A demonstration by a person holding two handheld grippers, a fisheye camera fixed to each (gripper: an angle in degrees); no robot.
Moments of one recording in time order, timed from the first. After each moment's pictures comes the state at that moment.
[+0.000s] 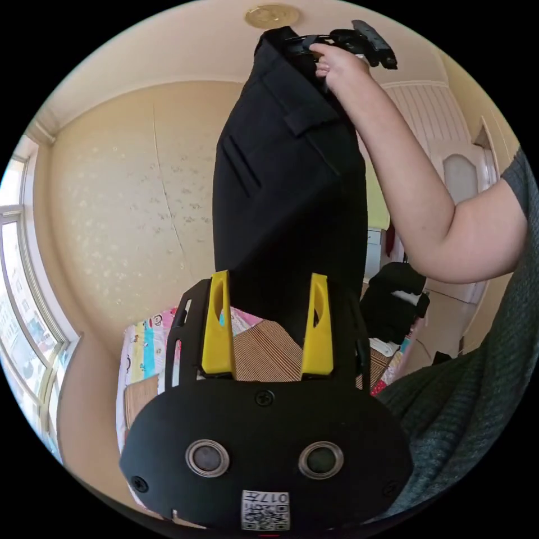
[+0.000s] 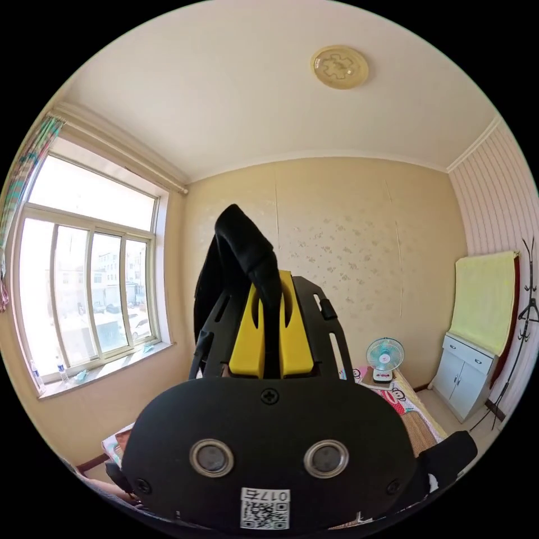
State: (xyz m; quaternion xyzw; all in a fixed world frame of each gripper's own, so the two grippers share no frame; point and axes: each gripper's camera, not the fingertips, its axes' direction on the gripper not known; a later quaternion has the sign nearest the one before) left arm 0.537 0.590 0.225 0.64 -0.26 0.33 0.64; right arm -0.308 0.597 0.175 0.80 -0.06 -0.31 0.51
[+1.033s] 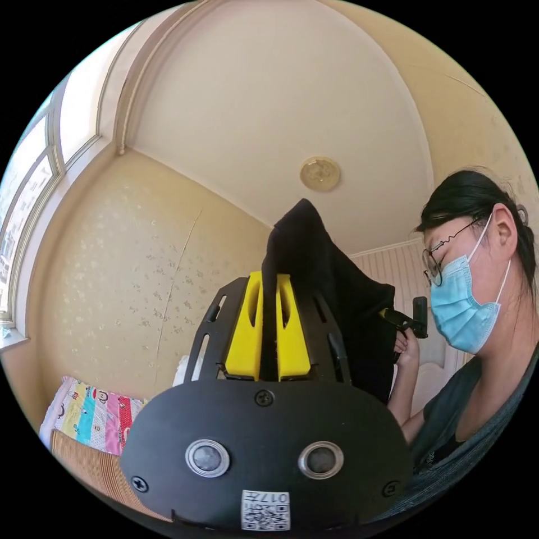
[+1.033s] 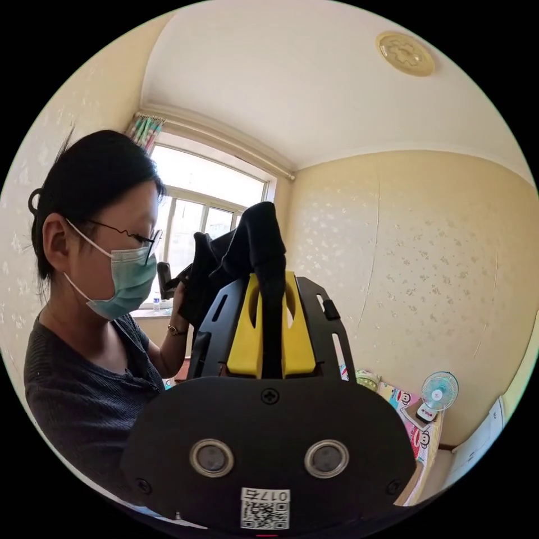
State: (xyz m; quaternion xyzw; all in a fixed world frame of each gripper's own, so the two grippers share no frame) left arm 0.436 0.813 -0.124 0.85 -0.07 0.36 0.38; right arm -0.207 0.616 0.078 0.67 -0.29 -0.65 0.22
